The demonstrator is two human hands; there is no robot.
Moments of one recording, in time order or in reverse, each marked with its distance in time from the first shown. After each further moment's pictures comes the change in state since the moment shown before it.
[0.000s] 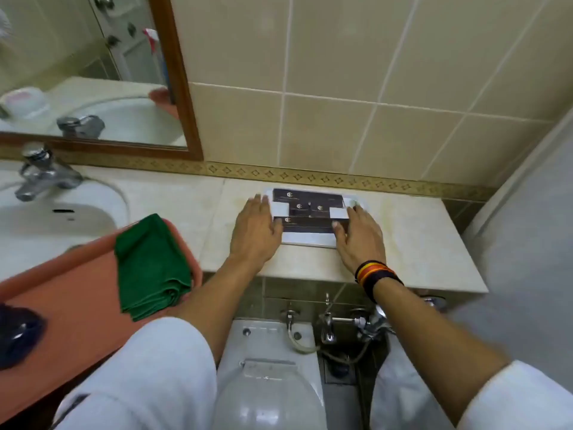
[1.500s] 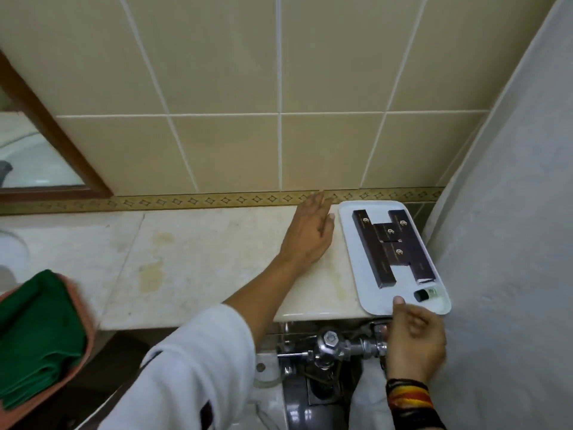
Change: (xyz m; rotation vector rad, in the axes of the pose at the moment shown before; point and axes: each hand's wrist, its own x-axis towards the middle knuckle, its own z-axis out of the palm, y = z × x) left_hand 0.096 0.207 0.159 -0.260 -0.154 0.337; right_hand -0.078 0.171 -0.049 0.929 0.555 0.936
